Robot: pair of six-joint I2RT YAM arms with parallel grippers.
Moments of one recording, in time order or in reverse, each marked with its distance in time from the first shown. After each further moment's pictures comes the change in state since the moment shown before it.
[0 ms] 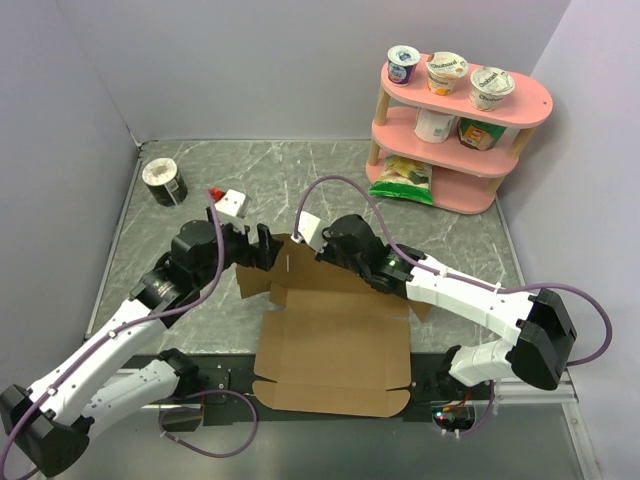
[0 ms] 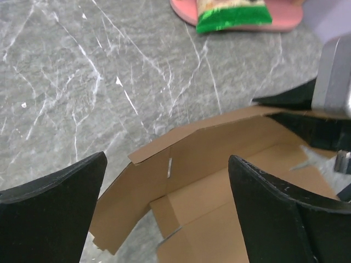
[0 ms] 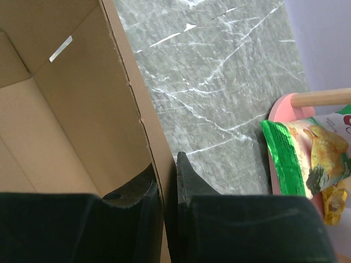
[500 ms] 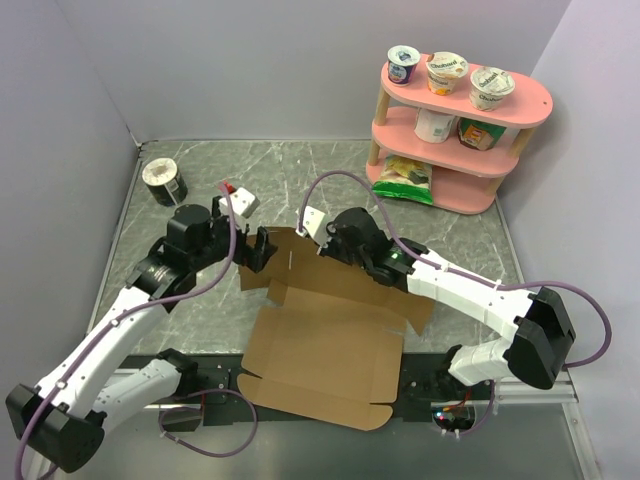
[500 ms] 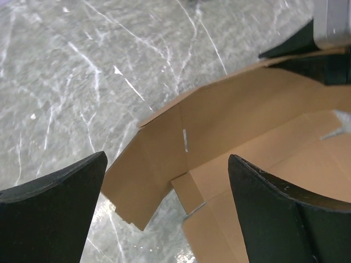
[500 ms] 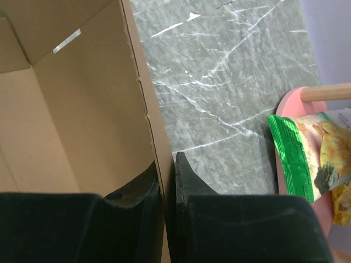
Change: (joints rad) left arm 0.143 0.067 0.086 -0.137 0.264 0.258; right arm -0.054 0.013 0.019 -0.037 -0.062 -0.001
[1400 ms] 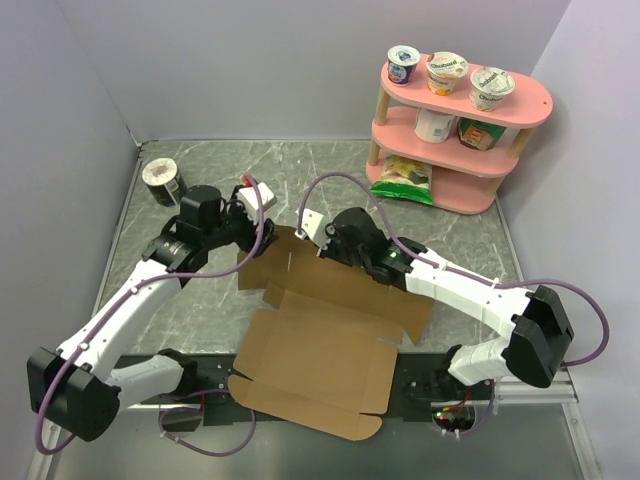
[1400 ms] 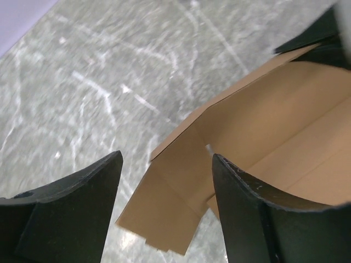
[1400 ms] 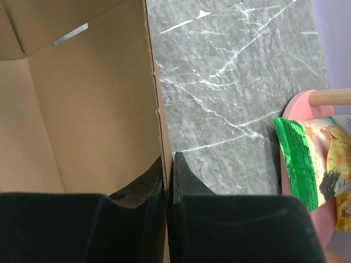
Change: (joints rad) left arm 0.050 0.187 0.074 0.047 0.141 0.282; right arm -0.011 0.010 0.002 -0.016 -0.035 -0.016
